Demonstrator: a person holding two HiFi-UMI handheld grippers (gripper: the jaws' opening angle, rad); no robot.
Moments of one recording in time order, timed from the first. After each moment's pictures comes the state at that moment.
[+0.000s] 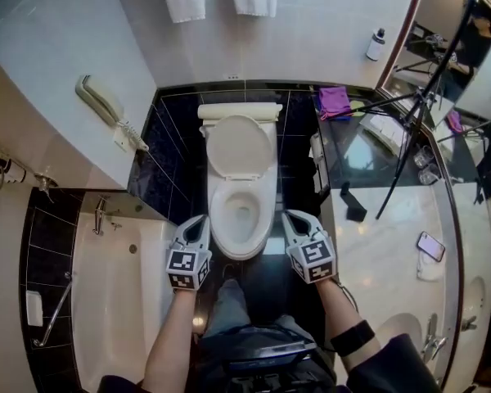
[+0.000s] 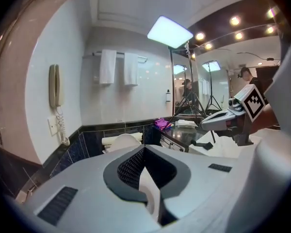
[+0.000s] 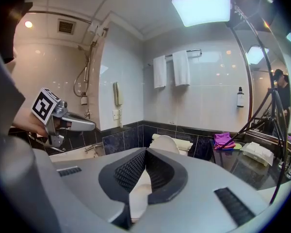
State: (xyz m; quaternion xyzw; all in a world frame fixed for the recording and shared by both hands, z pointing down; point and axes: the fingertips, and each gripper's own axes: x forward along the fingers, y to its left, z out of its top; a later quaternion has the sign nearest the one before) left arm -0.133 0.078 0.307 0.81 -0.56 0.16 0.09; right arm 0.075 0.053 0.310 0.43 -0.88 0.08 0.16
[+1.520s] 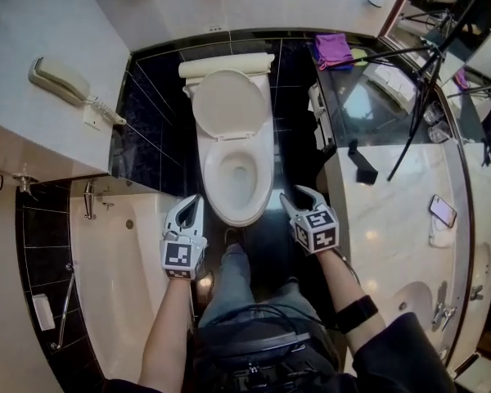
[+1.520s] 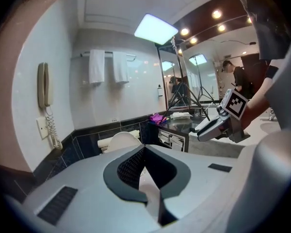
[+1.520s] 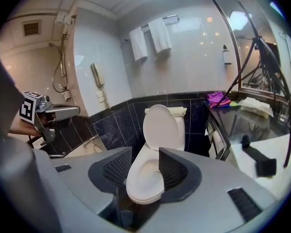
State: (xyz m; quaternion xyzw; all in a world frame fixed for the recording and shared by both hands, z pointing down) left arm -0.136 0.067 0.354 0.84 -0.50 0.19 0.03; right arm 0.090 0.047 0.448 0.46 -0.83 0.24 0.21
